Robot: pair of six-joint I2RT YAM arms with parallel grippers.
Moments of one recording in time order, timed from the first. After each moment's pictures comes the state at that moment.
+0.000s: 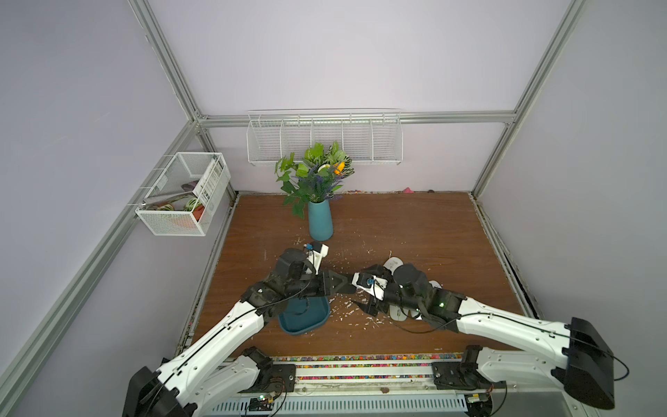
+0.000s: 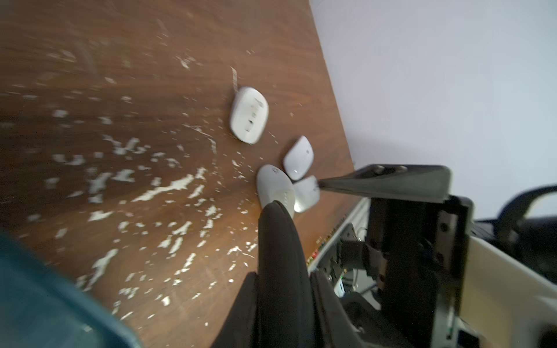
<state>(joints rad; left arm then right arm) -0.60 0.91 0.71 -0.38 0.41 -0.73 0.98 1.11 0.68 0.00 -0.05 -0.36</state>
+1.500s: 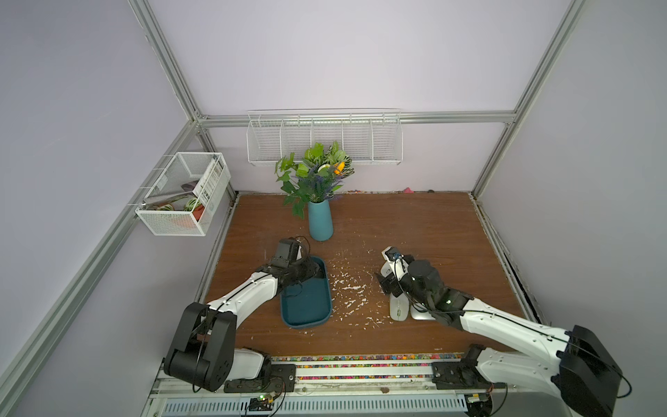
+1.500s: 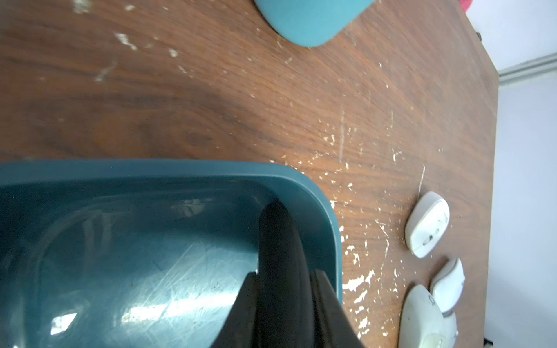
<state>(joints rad) -0.36 1.38 0.70 -0.19 0.27 -0.67 0.78 1.12 0.56 0.07 0.20 -0.07</state>
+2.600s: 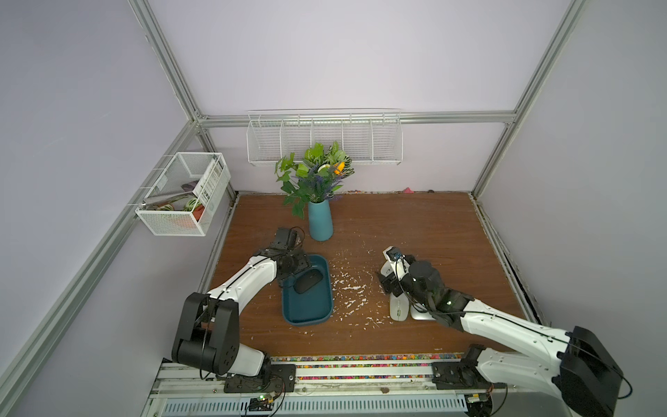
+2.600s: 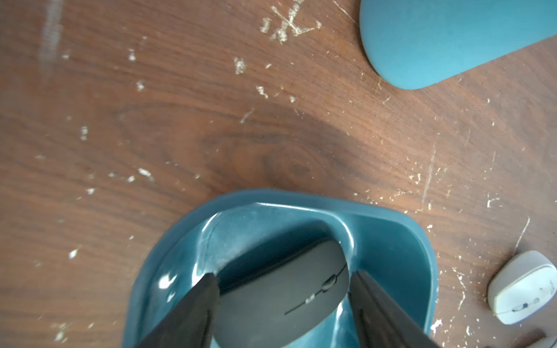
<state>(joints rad) -0.31 1.43 0.90 -0.53 0.04 -0.65 0.78 1.11 0.55 0.09 0.22 -0.07</state>
